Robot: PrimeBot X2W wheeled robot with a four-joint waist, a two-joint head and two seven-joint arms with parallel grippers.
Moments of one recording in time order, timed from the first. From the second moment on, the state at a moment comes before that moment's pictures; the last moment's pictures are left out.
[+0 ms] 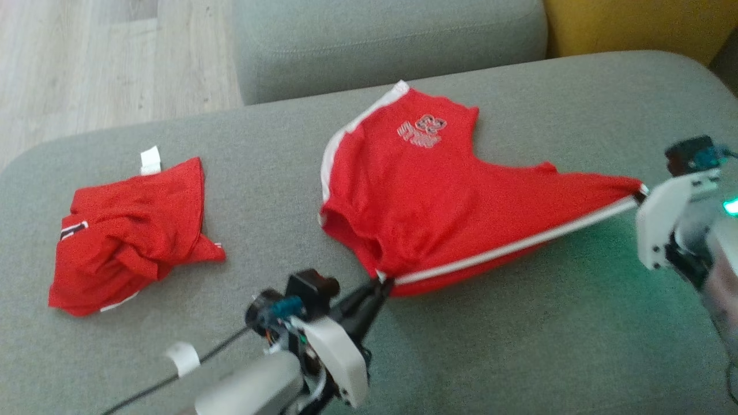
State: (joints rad) left arm -0.55 0.28 -1.18 0.41 -0.91 0.06 -0.11; right arm -0.74 -0.41 0.47 1.09 0.36 0.14 0.27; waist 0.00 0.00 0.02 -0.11
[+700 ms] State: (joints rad) left arm -0.68 0.34 -1.11 0.30 -0.88 0.17 -0.09; right arm -0.64 -0.42 0.15 0.57 0.21 0.14 0.34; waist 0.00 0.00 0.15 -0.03
